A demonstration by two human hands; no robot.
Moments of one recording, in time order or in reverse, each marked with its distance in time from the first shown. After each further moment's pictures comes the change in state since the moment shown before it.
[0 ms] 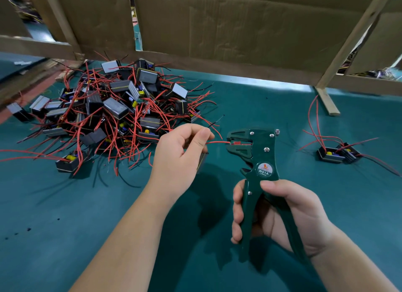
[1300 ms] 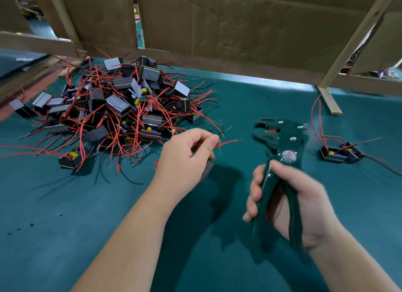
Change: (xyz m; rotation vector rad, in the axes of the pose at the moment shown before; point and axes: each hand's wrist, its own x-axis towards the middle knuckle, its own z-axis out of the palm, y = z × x) left_hand -0.002 -0.006 0.002 0.163 -0.064 -0.008; right_hand 0.003 -0.003 0.001 0.103 0.278 -0.172
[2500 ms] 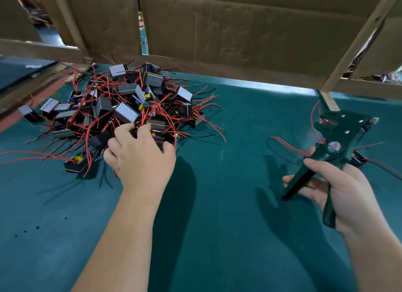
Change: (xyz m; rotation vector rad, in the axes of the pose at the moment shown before) left_hand 0.006 -0.016 -0.035 0.890 0.390 -0.378; right_hand -0.002 -0.027 -0.053 -0.292 0.543 -0.406
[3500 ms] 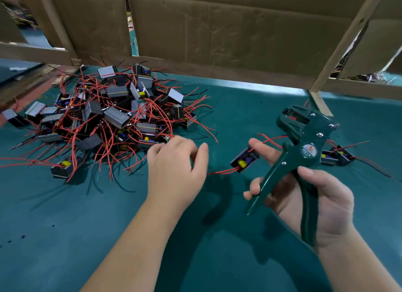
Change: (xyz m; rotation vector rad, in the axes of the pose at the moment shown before) left_hand -0.035 0.033 0.002 -0.372 -0.123 0.449; right_hand -0.020 0.001 0.027 0.516 -0.681 0.182
